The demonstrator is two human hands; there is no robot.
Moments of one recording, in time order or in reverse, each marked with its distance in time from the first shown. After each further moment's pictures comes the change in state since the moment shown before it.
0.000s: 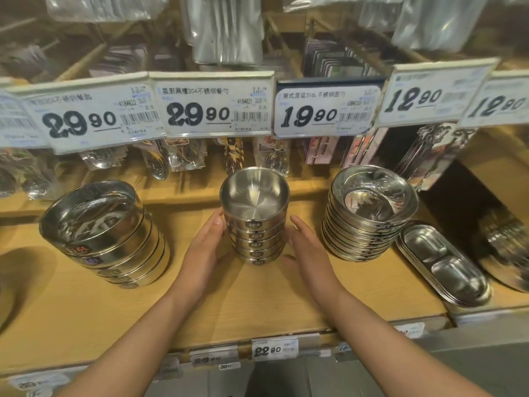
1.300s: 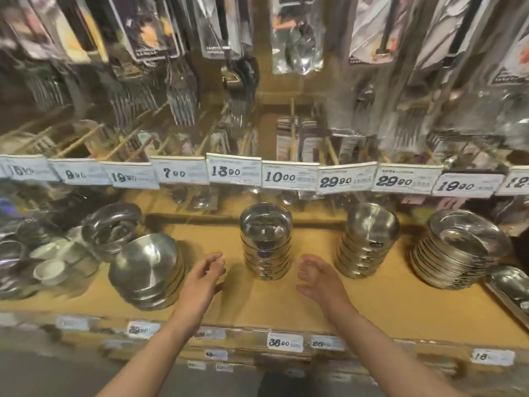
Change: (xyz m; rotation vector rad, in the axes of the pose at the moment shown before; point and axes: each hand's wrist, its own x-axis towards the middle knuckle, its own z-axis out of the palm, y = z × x) left_hand -0.125 0.040 -0.235 0.058 0.379 -0.114; right_hand -0.085 -0.006 0.185 -0.021 -0.121 0.135
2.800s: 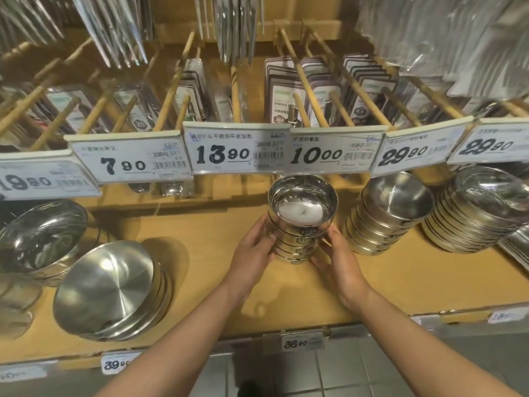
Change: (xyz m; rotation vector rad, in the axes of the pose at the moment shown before) left_hand 0.094 -0.017 0.083 -0.134 -0.512 -0.066; right_hand 0.057 0.010 0.014 0.075 0.166 -0.044
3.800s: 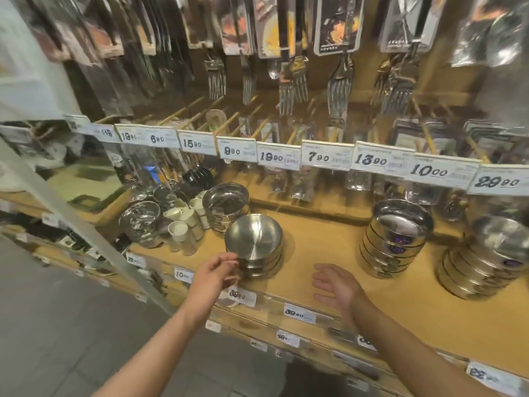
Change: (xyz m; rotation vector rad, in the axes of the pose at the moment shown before) left_hand -0.249 0.017 -0.168 0.087 0.688 0.048; right_hand -0.106 0.032 0.121 -0.237 -0.370 0.218
